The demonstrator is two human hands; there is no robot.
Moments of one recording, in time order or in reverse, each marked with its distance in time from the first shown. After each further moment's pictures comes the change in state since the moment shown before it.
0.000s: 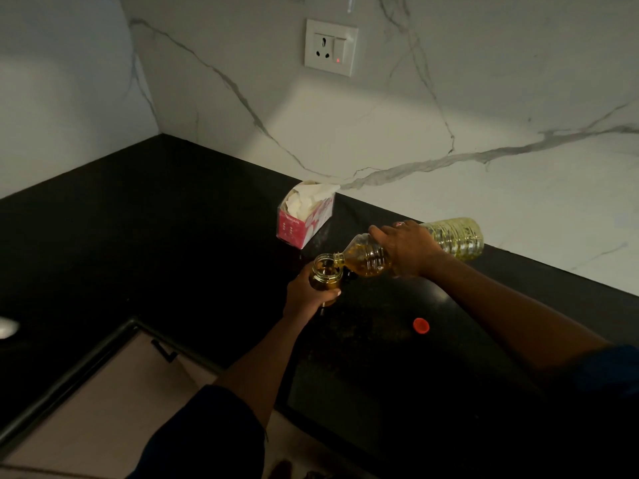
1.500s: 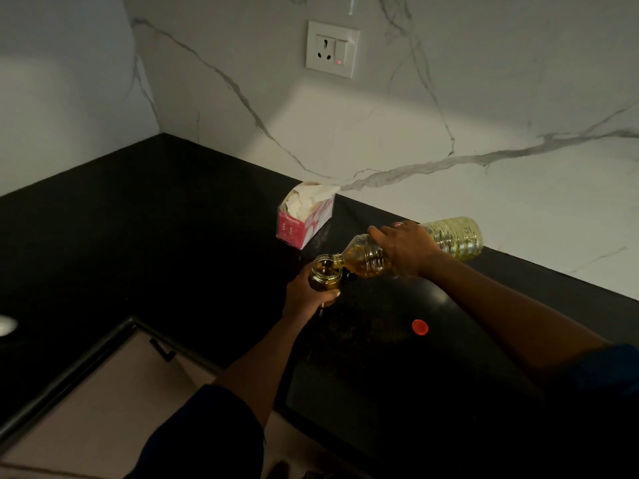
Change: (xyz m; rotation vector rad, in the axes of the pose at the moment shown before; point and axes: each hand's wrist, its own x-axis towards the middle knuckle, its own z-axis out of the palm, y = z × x) left_hand 0.000 0.000 -0.001 0.013 0.004 0.028; right_hand 0.001 -0.001 -0.006 -0.041 -0.029 -0.004
